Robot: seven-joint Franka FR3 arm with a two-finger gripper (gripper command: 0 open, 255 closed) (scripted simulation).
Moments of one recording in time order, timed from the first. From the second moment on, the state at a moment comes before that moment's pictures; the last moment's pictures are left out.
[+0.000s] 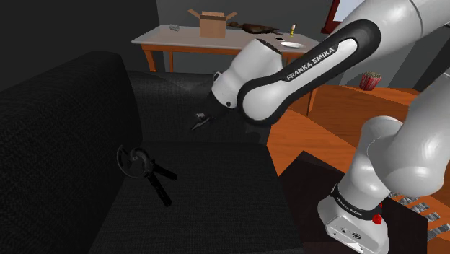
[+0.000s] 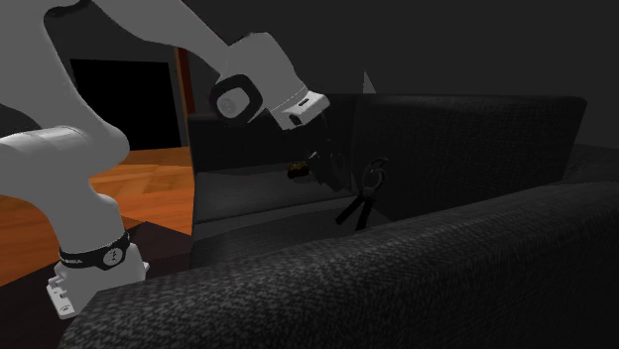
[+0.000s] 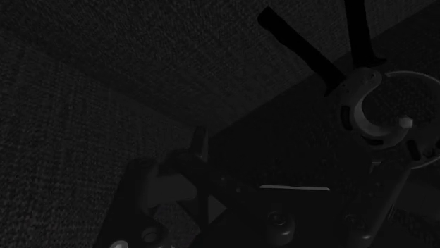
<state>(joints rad) 0.42 -0.21 0.16 -2.59 0.38 2.96 0.08</state>
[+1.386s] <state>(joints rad) 0.47 0.40 0.34 -1.87 2.47 3.29 -2.01</state>
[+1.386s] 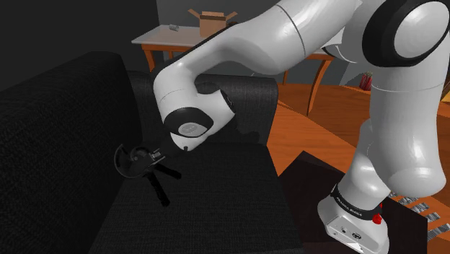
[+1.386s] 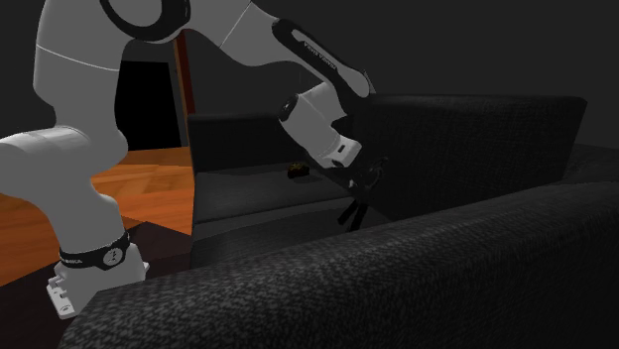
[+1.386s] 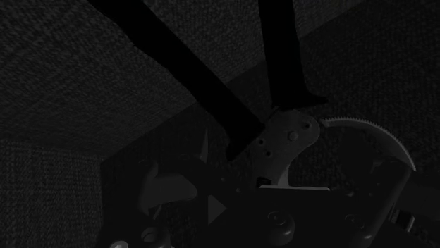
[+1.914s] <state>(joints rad) 0.47 0.40 0.35 -1.87 2.46 3.29 -2.02</state>
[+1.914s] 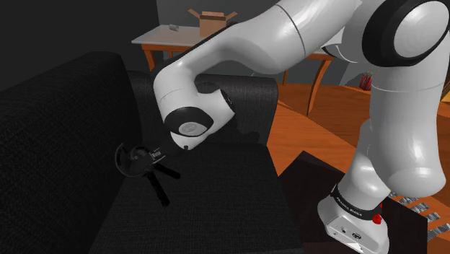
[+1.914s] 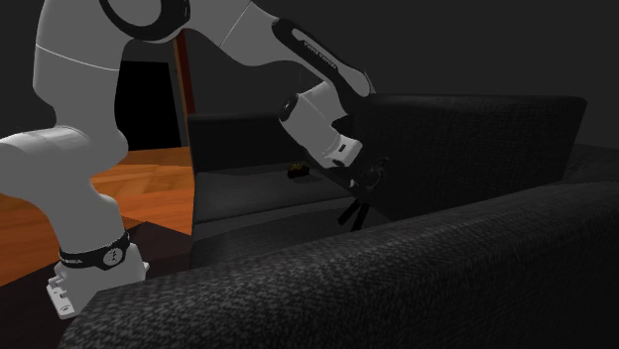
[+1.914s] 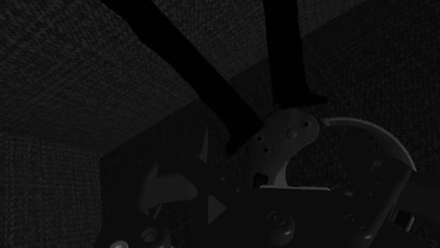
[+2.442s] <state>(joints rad) 0.34 0.39 0.49 -1.84 2.44 3.34 -2.03</state>
